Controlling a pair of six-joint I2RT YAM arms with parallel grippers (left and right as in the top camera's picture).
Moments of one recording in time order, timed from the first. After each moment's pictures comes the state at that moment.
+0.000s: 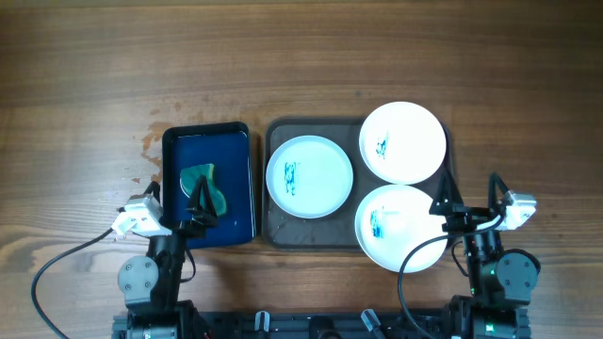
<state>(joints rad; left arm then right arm) 0.10 0.01 0.02 -0.06 0.15 -0.38 -0.13 0.02 0.01 0.01 -0.16 0.31</state>
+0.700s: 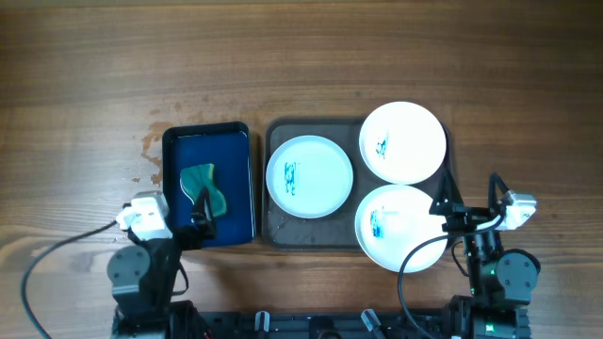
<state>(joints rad) 0.10 0.12 0.25 -0.44 0.14 -0.19 -0.13 0.02 0.01 0.01 -0.16 0.31</state>
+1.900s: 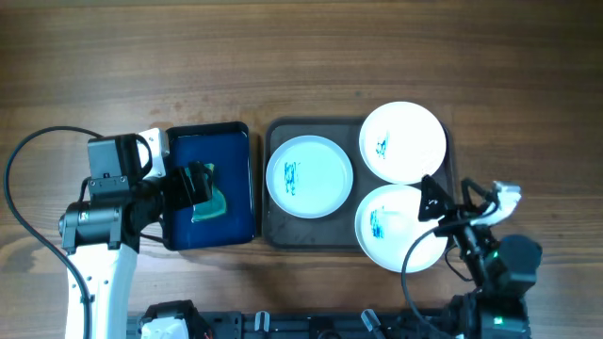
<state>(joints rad) 0.10 1.03 0.91 -0.95 0.22 -0.19 -0.13 0.22 0.13 -0.14 -0.37 0.44</state>
